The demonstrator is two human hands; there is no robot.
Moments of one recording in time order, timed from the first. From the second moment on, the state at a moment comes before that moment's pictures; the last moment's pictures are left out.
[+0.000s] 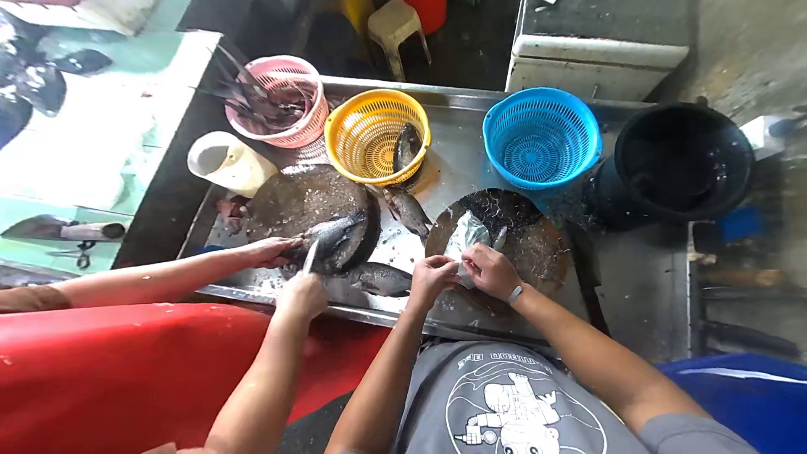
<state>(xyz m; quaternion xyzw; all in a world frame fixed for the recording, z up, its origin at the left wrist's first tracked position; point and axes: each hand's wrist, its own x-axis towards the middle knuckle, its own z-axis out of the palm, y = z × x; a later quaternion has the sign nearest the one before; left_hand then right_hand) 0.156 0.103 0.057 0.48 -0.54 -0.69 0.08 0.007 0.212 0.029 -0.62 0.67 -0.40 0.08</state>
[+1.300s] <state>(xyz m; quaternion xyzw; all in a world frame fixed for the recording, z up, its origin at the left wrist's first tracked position) 0.156 0.087 0.055 0.36 -0.82 -0.45 0.01 0.005 0.203 0.027 -0.68 0.67 -0.30 0.05</state>
